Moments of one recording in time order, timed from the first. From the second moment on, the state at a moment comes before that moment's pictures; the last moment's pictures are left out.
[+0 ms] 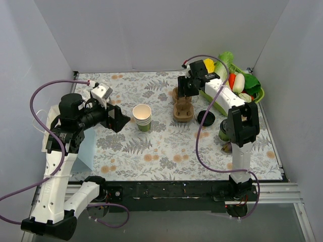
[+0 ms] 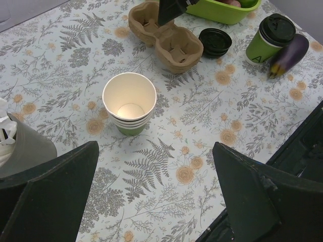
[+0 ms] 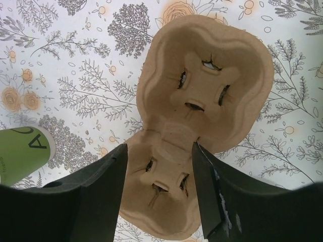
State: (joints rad) left arm -0.16 0.88 1.22 -0.73 0.56 0.09; right arm 0.39 2.06 1.80 -0.62 -0.22 0.17
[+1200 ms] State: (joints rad) left arm -0.16 0.84 1.15 -0.74 0.57 0.10; right arm 0.44 2.07 1.75 -0.61 -0.05 0.23
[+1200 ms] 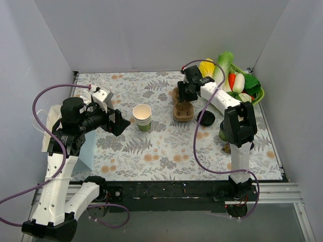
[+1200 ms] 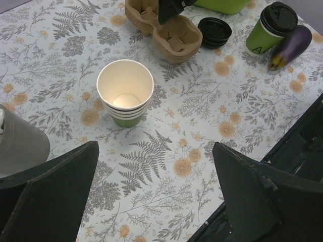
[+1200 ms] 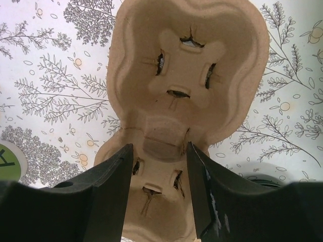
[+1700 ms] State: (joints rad) left arm -0.16 0.83 1.14 -0.74 0.58 0.10; right arm 0.45 2.08 1.74 -0.61 -0.03 0.23
